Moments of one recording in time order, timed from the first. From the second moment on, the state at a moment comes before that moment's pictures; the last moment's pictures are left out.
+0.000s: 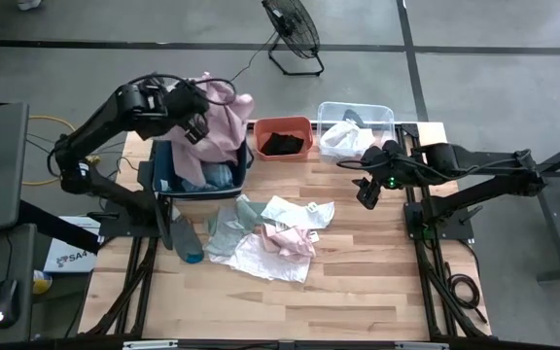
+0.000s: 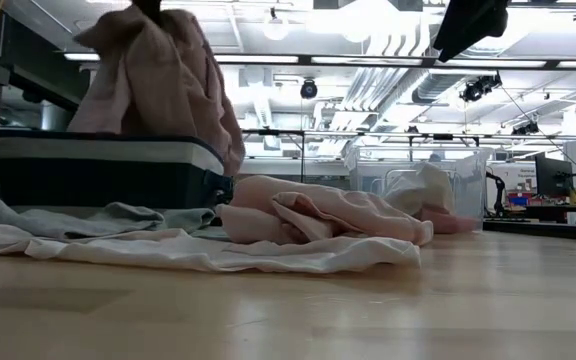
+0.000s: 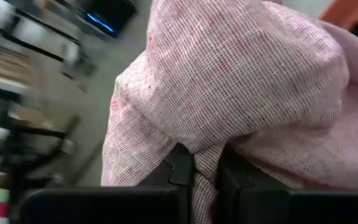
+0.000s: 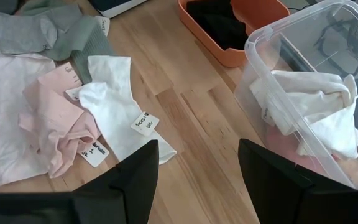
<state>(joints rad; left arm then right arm) 0.38 1.35 1.87 -1.57 -0.79 -0.15 0.03 1.10 1.23 -1.09 0.37 0.49</state>
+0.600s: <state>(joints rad) 0.57 1.07 1.52 -1.57 -0.28 -0.42 0.03 1.10 1.23 -1.09 0.37 0.49</state>
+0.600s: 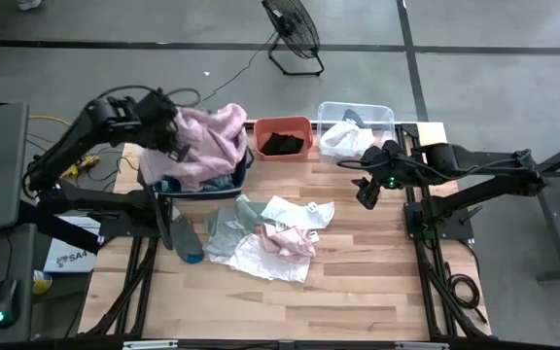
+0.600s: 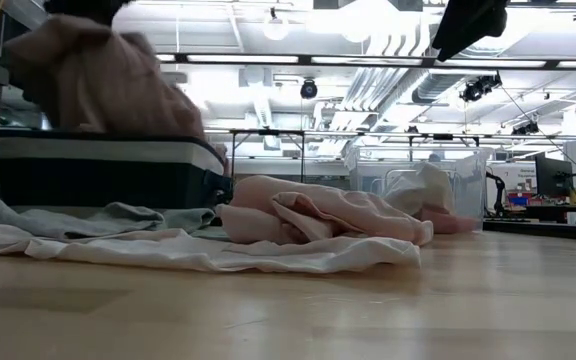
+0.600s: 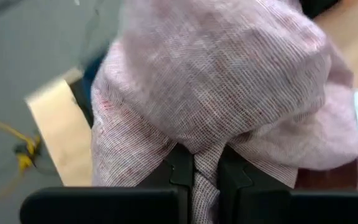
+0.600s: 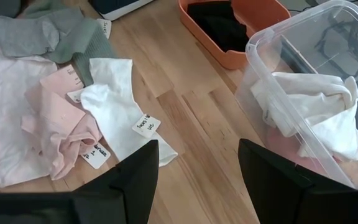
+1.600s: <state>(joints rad) 0.57 1.38 1.03 -1.11 -0.30 -0.44 0.03 1.10 1.23 -1.08 0.38 0.49</state>
